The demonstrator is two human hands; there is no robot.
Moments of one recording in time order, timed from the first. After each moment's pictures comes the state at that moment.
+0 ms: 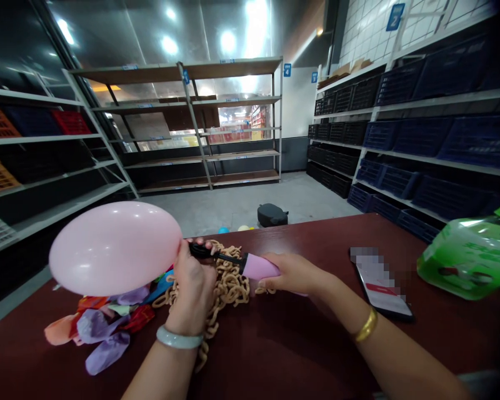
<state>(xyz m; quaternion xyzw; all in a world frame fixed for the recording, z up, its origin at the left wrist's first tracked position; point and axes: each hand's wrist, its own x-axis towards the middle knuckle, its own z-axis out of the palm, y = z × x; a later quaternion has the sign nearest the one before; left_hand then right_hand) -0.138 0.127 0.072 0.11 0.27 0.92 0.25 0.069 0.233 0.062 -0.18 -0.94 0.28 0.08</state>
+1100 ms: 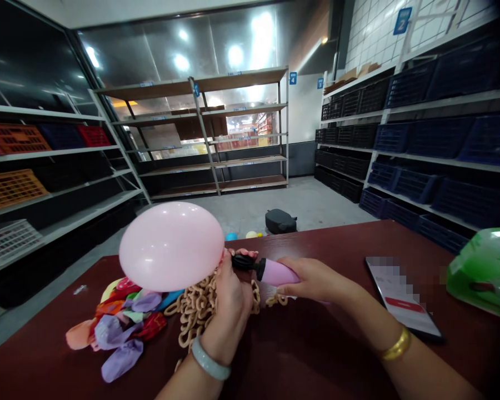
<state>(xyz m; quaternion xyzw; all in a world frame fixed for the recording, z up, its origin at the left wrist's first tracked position) -0.081 0.141 0.052 0.15 0.26 0.90 0.32 0.079 0.245 0.065 -0.17 -0.94 0.26 0.10</state>
